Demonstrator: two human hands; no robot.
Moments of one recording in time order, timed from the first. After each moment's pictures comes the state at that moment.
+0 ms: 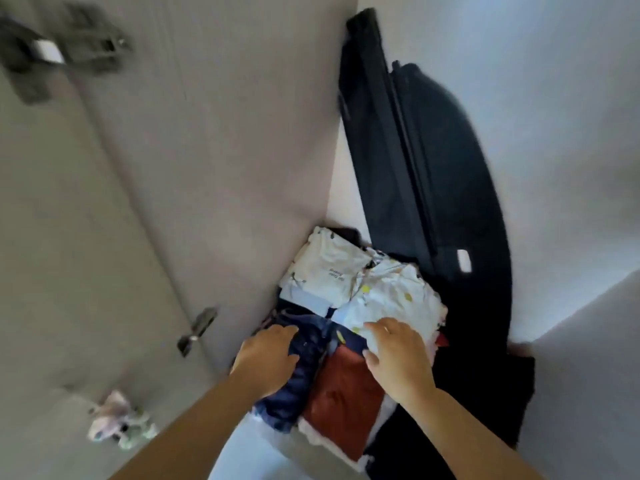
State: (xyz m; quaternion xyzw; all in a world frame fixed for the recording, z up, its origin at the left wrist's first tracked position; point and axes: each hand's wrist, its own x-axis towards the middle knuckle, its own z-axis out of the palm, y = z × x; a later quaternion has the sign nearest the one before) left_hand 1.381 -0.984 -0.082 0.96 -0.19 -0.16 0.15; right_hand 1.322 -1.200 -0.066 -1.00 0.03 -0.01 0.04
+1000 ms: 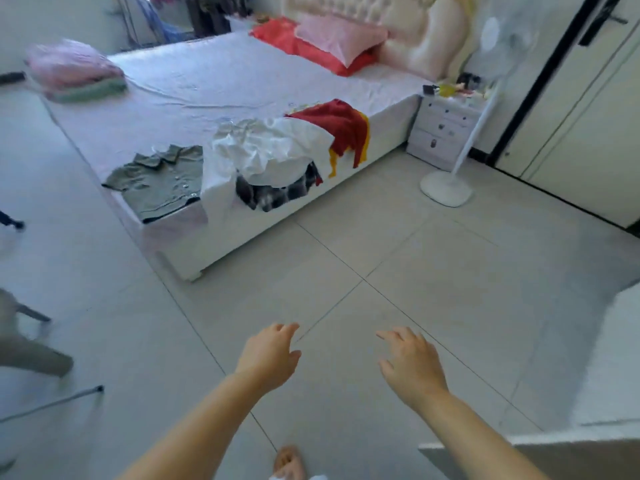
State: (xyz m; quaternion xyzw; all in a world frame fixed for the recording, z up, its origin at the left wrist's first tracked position) left_hand 0.769 -0.581 -0.127 0.71 0.66 -0.02 0.24; right_hand 1.007 -0.594 -0.124 -0.66 -0.74 0.13 -0.01
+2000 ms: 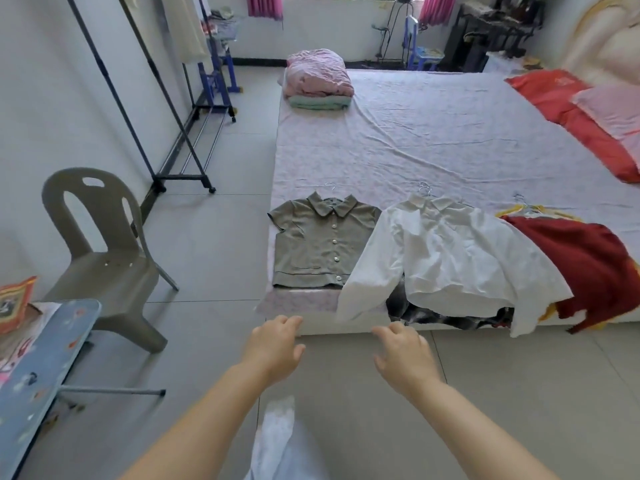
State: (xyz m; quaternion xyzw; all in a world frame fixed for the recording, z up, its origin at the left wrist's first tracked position) left_hand 0.450 -0.202 -0.119 0.45 0.87 0.05 0.22; right_hand 0.626 -0.057 -0.126 -0.37 -0.92 0.13 -0.09
